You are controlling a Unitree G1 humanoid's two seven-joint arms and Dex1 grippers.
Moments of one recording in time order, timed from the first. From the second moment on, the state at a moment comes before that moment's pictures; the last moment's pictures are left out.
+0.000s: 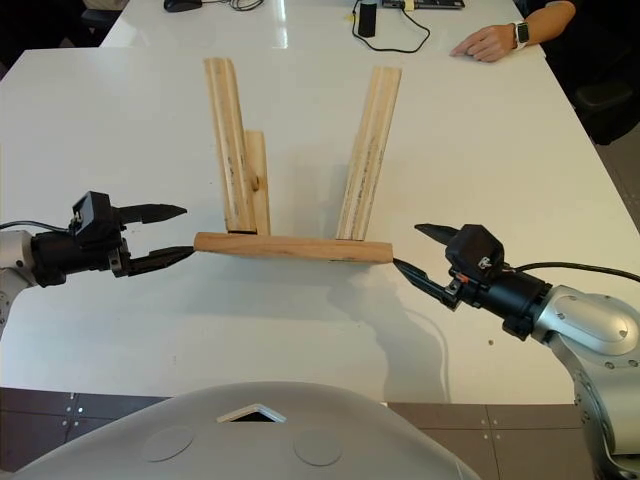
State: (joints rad) left arm 0.14 0.88 0.20 -0.39 -0.61 0.39 -1.12; right arm 0.48 -0.78 -0.41 -0.84 0.50 0.61 0.81
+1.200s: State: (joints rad) left arm -0.06 0.72 -0.19 0.20 -0.28 -0.06 -1.42; right arm 0.24 -0.77 0.04 -0.21 0.33 0.22 1.17
